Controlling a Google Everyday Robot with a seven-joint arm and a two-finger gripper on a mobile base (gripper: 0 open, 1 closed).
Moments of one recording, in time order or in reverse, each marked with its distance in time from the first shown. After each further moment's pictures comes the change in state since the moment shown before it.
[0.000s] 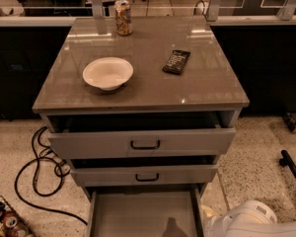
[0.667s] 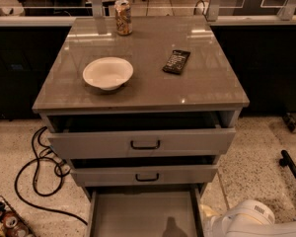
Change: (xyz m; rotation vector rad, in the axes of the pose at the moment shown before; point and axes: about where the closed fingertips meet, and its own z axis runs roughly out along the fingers) arm 0.001 -0.002 0.003 0.008 0.007 -0.056
